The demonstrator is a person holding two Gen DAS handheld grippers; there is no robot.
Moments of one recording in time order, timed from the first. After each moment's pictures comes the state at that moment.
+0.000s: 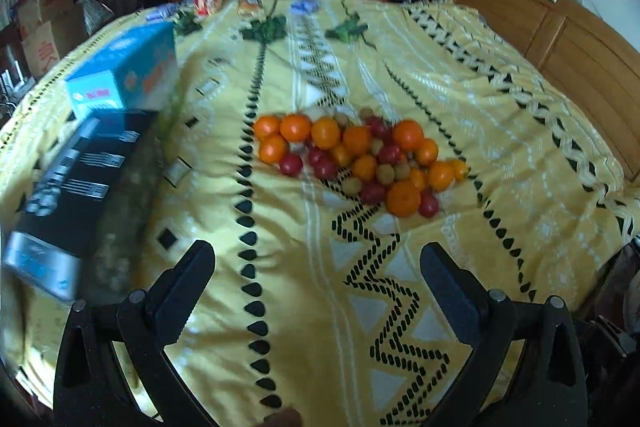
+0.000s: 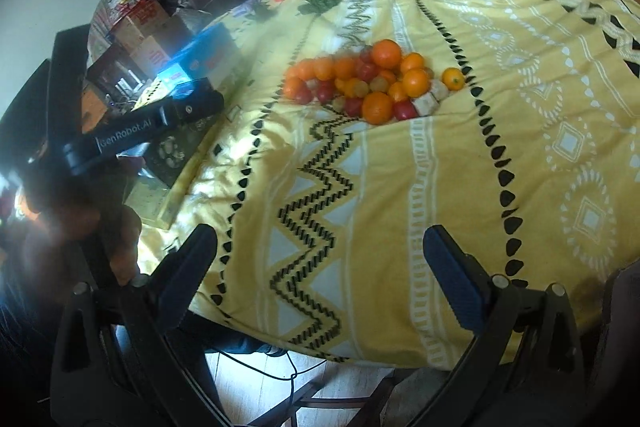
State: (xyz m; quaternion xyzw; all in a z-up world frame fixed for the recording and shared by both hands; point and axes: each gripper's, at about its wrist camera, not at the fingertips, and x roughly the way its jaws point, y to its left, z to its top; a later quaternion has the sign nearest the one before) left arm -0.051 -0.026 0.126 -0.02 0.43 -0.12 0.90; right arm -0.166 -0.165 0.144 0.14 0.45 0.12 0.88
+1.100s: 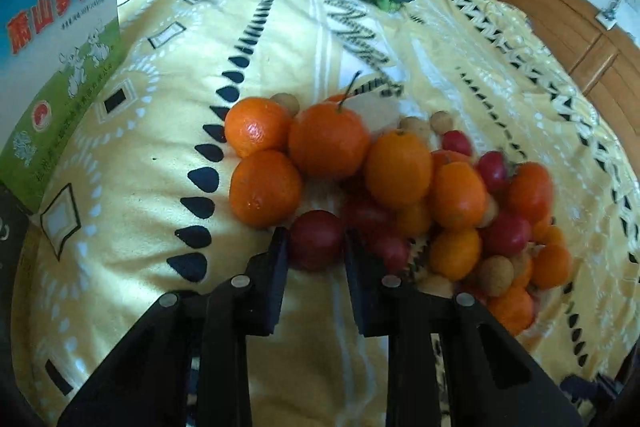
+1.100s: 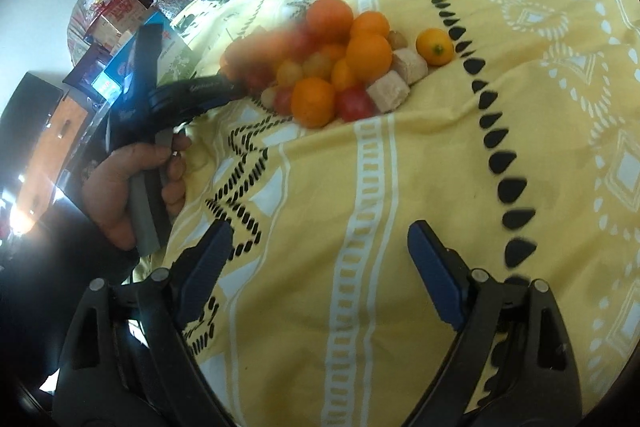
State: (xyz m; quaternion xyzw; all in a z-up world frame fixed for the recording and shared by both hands) left arm 0.111 -0.032 0.022 -0.09 0.46 -0.11 0.88; right arm -0.071 -0.209 0.082 0.15 0.48 0.13 0.85
